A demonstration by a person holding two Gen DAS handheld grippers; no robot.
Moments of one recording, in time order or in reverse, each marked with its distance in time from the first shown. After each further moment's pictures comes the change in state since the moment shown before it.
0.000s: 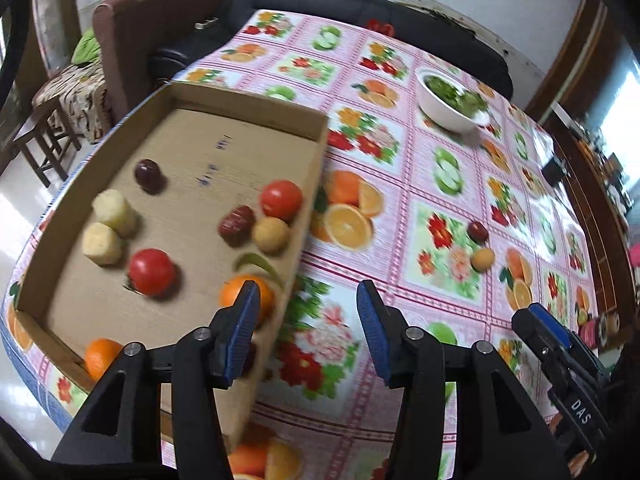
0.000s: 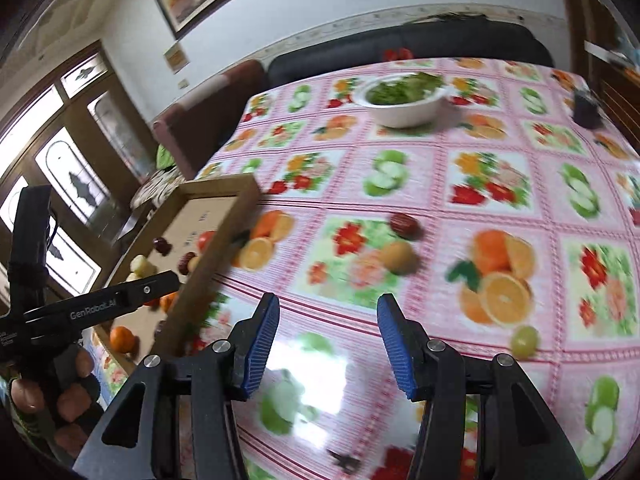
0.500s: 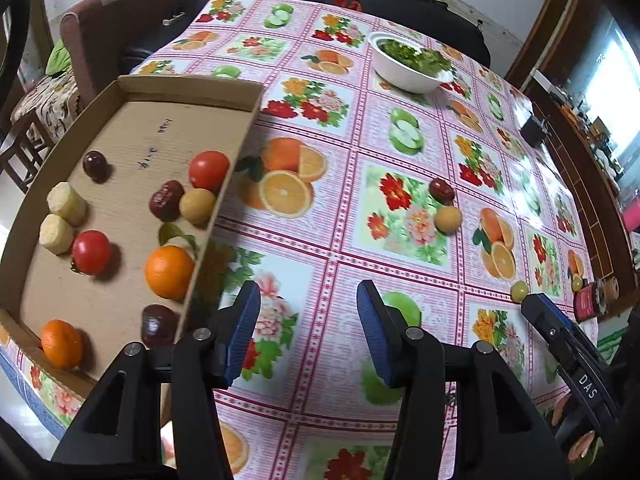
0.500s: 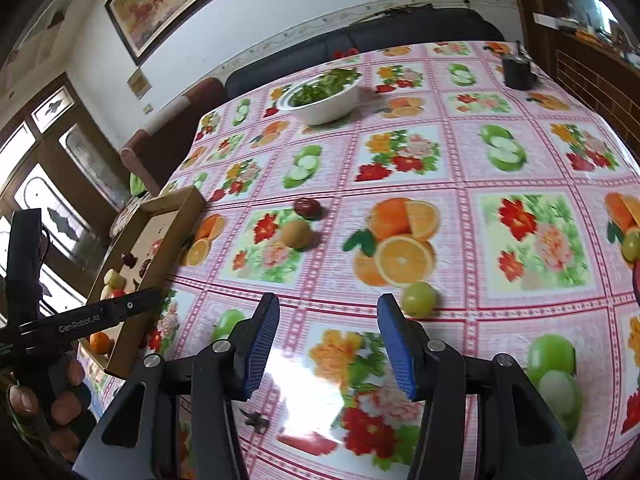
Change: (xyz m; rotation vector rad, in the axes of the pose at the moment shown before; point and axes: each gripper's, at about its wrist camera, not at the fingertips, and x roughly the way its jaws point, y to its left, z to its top) left arm 0.009 -0.043 -0.017 0.077 0.053 -0.036; right arm -0.028 -0.066 -0.024 0.121 -0.026 -0.068
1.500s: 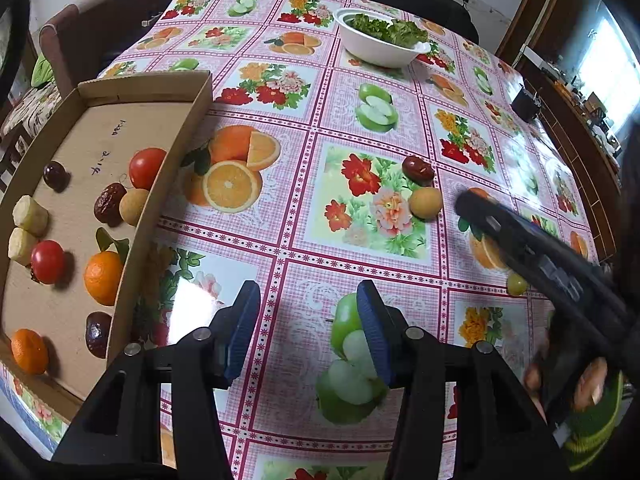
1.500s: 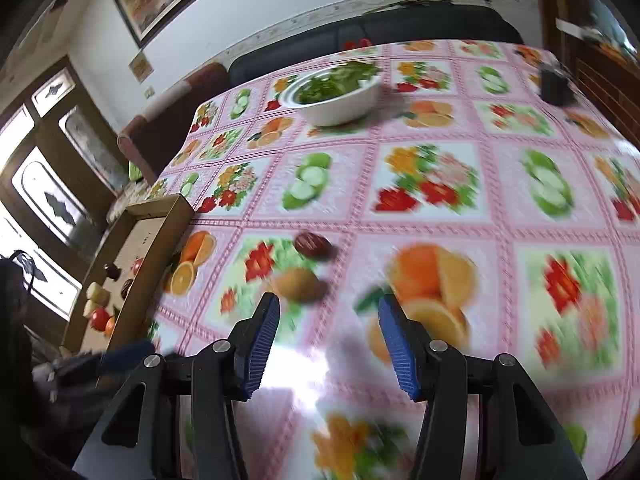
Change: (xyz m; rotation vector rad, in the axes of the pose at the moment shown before) left arm 0.028 -0.034 0.001 0.053 0.039 0.000; right arm 0.061 0.019 0.051 -0.073 0.049 -0.002
